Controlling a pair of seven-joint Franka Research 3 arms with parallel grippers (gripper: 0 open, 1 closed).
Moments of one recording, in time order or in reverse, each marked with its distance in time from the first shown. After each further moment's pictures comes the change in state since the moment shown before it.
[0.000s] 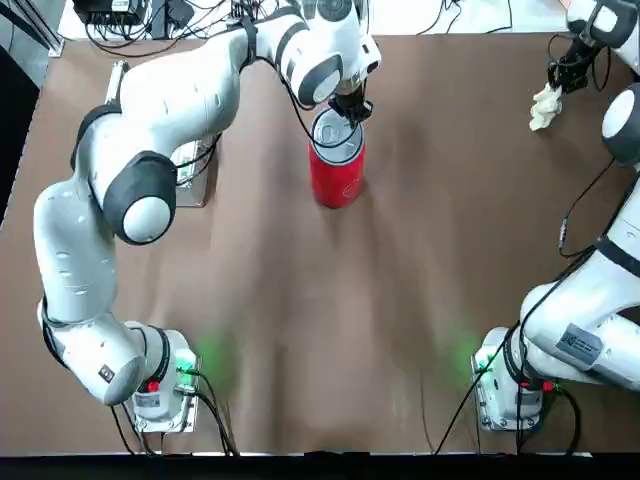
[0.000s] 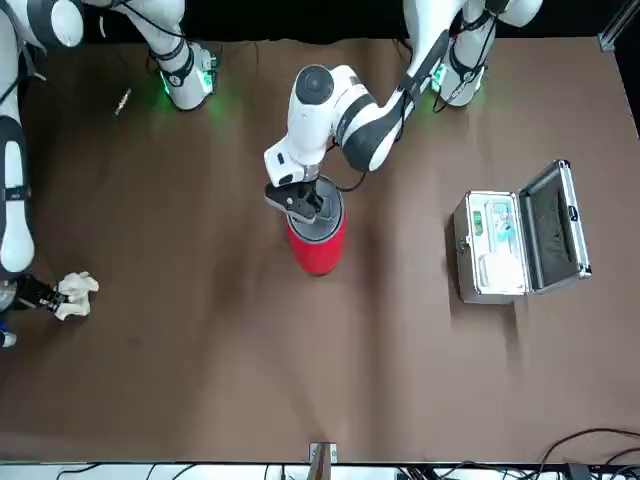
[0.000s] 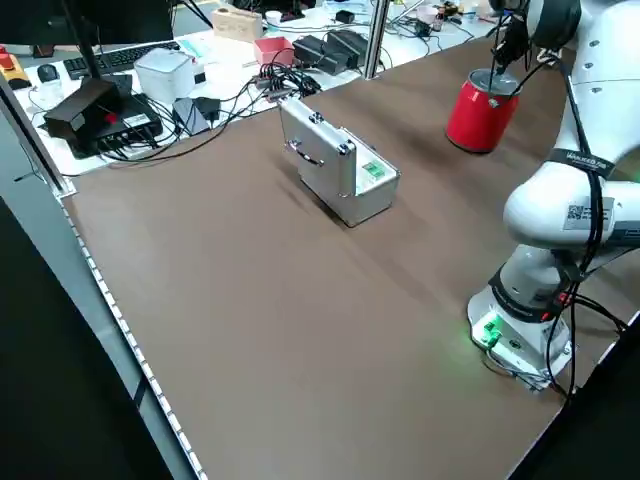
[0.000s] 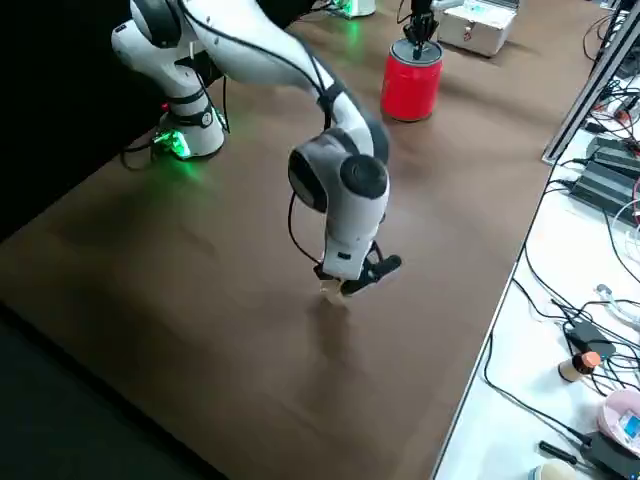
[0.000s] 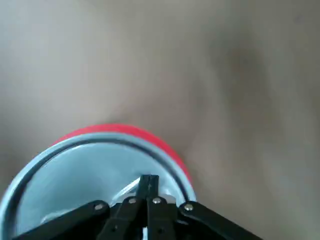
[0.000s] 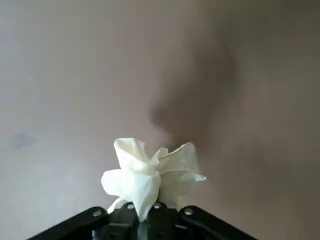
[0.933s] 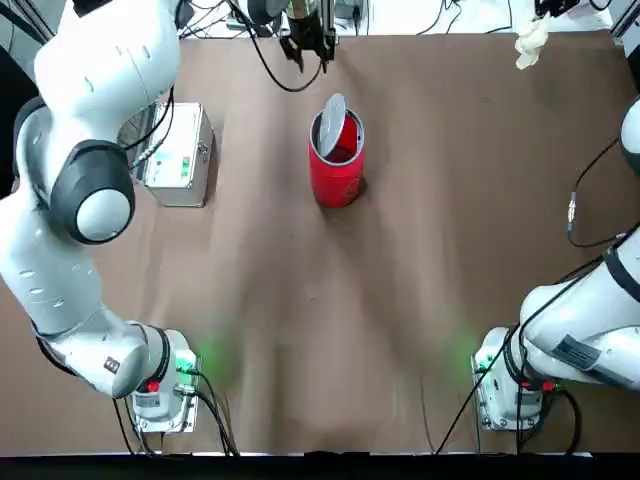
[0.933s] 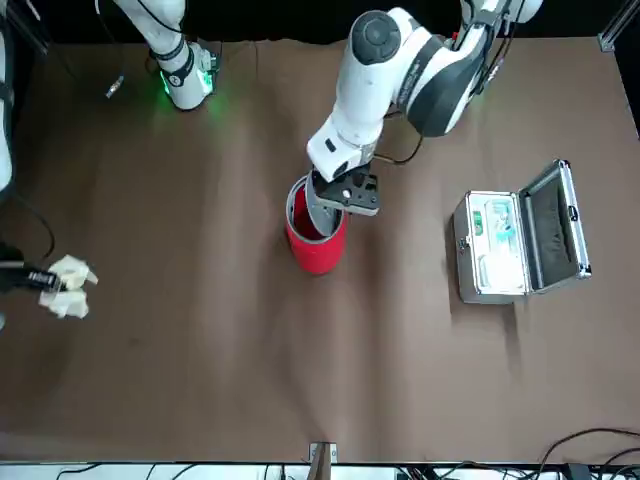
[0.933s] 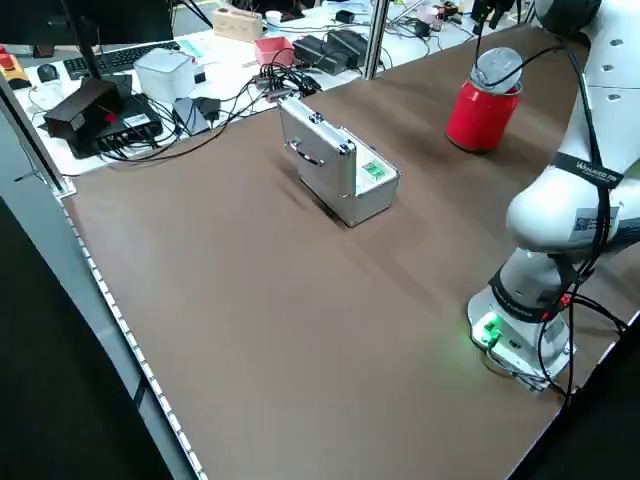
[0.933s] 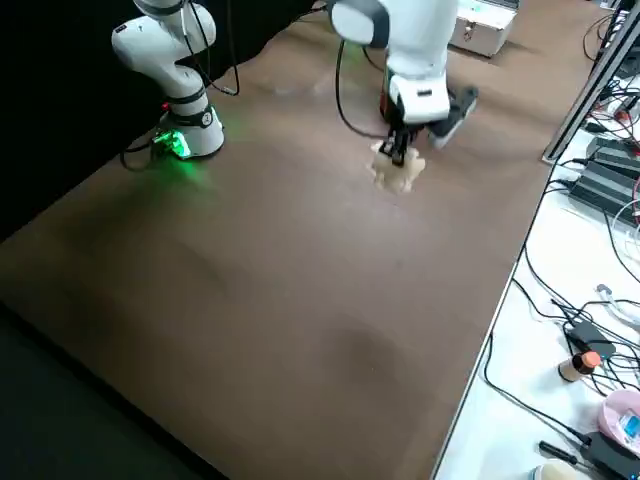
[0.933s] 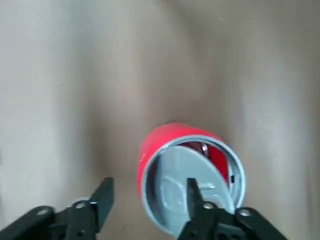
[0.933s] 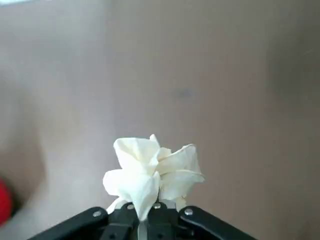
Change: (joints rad) left arm 0.158 -0.196 0.004 0.044 -0.079 -0.284 -0.039; right arm 0.018 -0.286 0.279 0.017 0.001 -0.236 -0.088
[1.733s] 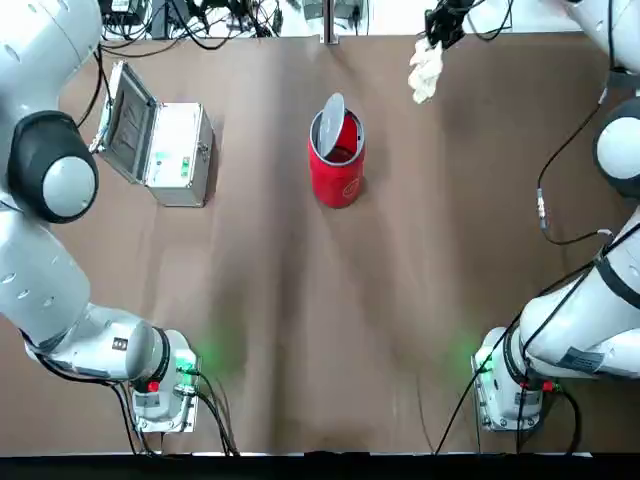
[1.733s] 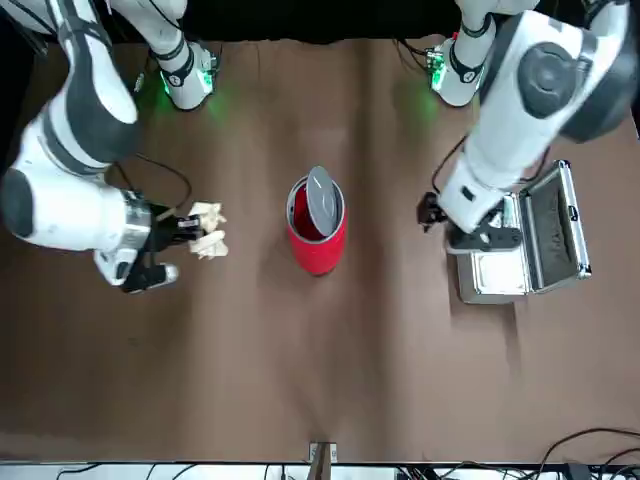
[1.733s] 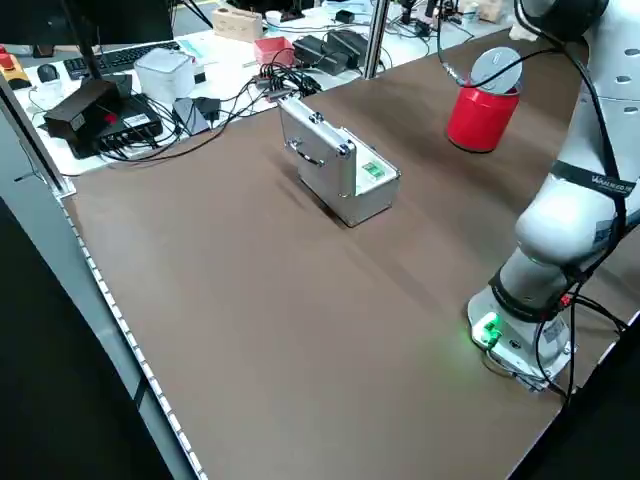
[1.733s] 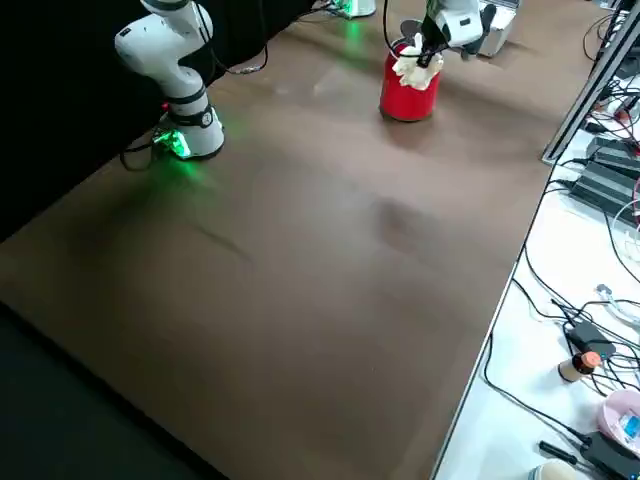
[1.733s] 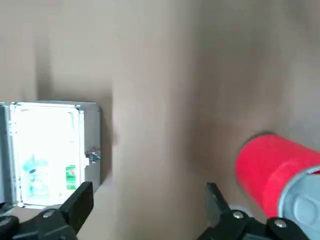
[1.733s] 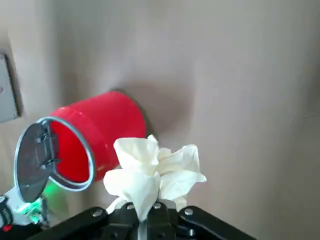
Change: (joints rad) left arm 0.346 -0.099 -0.002 0.001 -0.006 -0.245 0.189; right arm 0.231 -0.007 0.181 -0.107 0.269 -0.032 0.177
